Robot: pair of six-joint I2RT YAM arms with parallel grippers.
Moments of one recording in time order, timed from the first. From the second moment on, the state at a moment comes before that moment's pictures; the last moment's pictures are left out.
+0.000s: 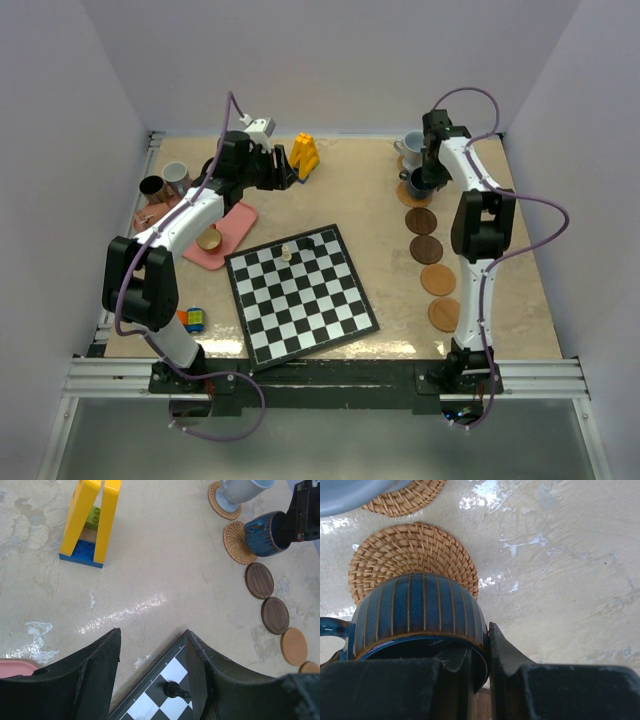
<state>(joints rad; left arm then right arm) -0.30 1.68 1.30 -0.10 0.30 -0.30 0.07 2.32 2.13 -0.97 0.31 0.15</state>
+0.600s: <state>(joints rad) -0.30 1.69 1.30 -0.10 0.31 -0.30 0.09 2.37 2.16 -0.99 0.34 0.16</state>
